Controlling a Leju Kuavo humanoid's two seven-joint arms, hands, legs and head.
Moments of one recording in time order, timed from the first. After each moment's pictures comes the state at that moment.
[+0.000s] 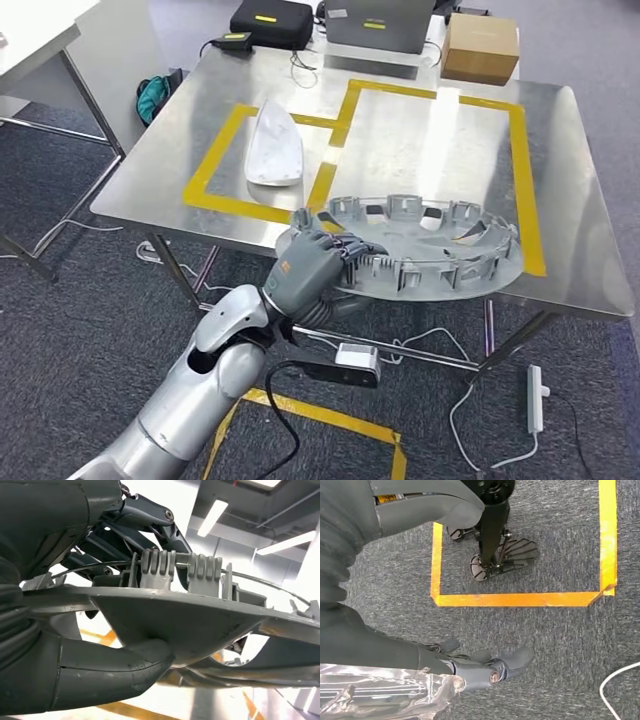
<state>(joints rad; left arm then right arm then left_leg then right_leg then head) -0.42 -0.26 -0.67 -1.30 -1.03 0.20 -0.39 -0.09 0.09 -1.25 -0.26 0.99 0.00 -0.32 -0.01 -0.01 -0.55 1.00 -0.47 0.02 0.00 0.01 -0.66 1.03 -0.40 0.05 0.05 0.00</state>
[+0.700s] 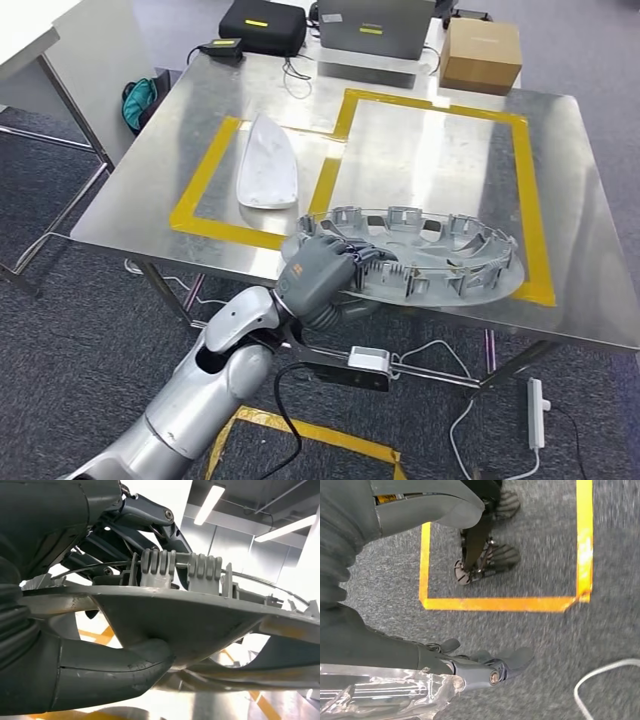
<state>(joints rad) -0.44 -0.27 -0.72 -1.25 -1.05 0.20 -0.37 -0.09 0.09 -1.24 -0.26 1.00 0.00 -0.32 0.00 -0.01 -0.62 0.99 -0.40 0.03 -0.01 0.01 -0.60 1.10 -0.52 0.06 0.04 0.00</state>
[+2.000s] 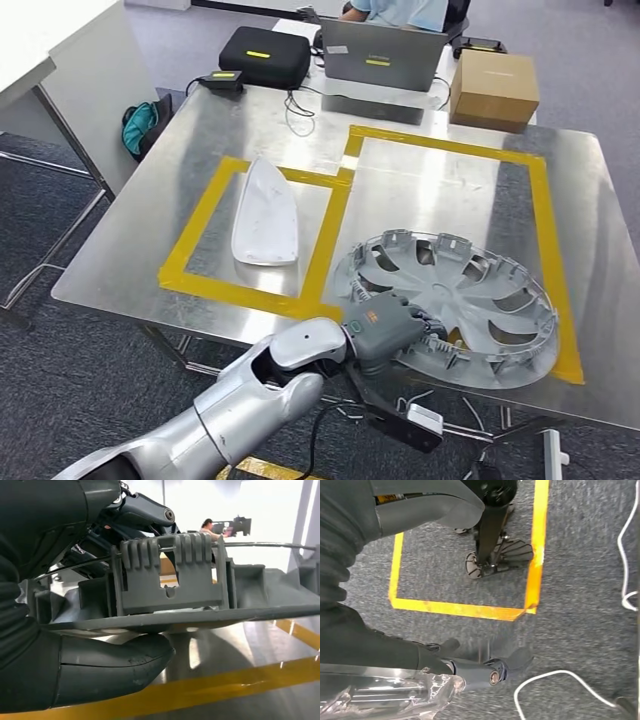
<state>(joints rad) -0.54 -0.36 -0.96 -0.94 -1.07 0.08 -0.30 -0.09 0.08 -1.23 -0.26 1.05 0.02 -0.33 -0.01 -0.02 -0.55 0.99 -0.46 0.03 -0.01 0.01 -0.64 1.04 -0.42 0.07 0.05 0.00</state>
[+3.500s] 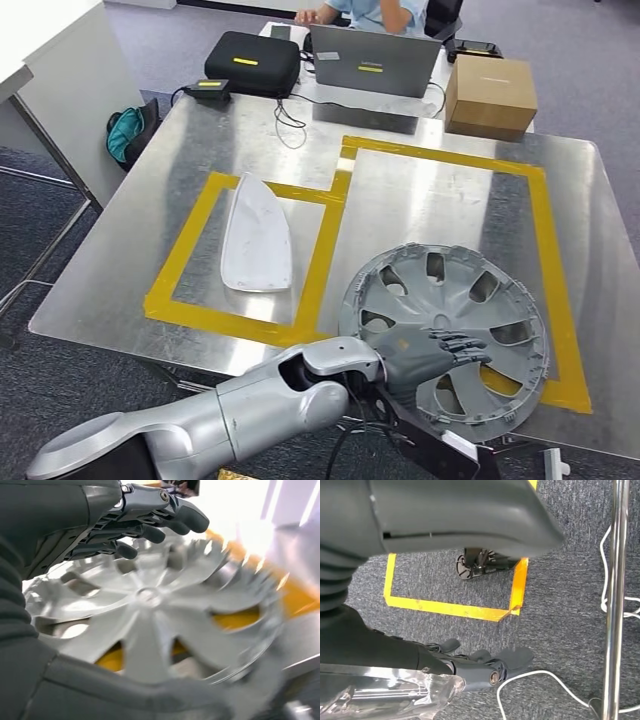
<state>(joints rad) -0.72 -0.37 -1.34 -0.86 -0.51 -0.03 -0.09 -0.11 0.07 -1.19 -0.26 1.04 0.03 -0.29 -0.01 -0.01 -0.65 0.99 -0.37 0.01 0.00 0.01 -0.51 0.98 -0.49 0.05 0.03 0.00</state>
